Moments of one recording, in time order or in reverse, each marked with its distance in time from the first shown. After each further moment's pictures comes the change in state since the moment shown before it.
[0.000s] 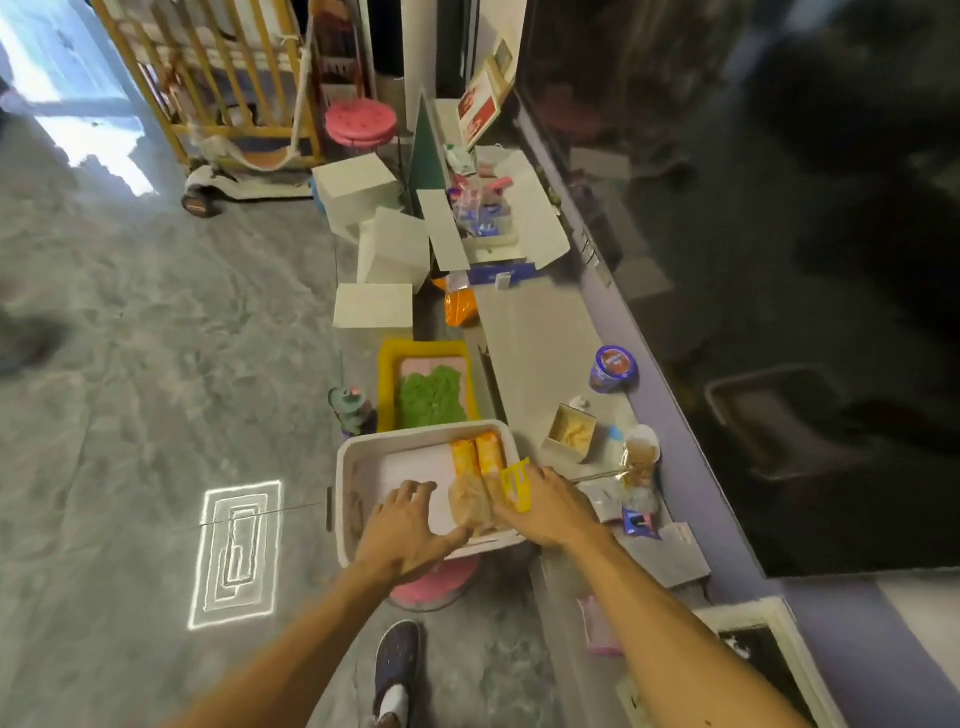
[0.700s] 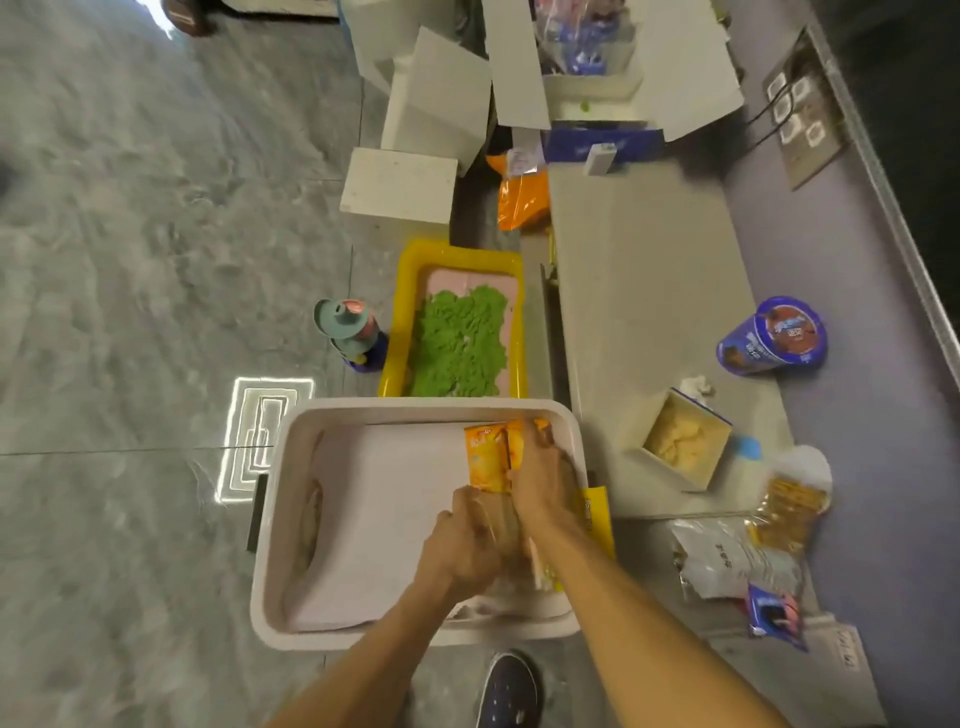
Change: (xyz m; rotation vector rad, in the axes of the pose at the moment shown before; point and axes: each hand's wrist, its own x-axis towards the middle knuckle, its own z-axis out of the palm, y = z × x) left_hand 0.232 -0.041 0.224 -0.543 -0.243 -0.406; right_hand 0.285 0.038 0.177 -0.039 0.109 0.046
